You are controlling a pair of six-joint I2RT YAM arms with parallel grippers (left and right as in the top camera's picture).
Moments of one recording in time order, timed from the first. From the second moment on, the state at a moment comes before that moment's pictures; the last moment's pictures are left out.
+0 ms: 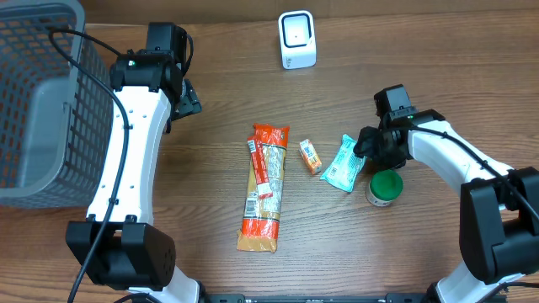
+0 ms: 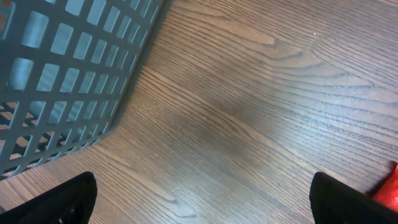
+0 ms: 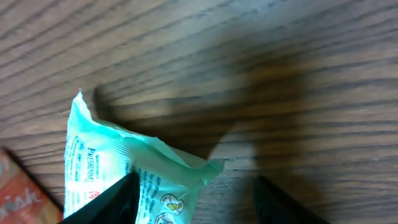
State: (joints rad) left arm -0.05 1.76 1.74 -1.29 -0.44 -0.48; right arm 0.25 1.82 1.11 -0.64 -0.11 0.51
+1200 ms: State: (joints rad) left arm -0.05 1.76 1.74 -1.29 -0.44 -0.48; right arm 0.25 1.82 1.11 -0.63 -0.11 0.51
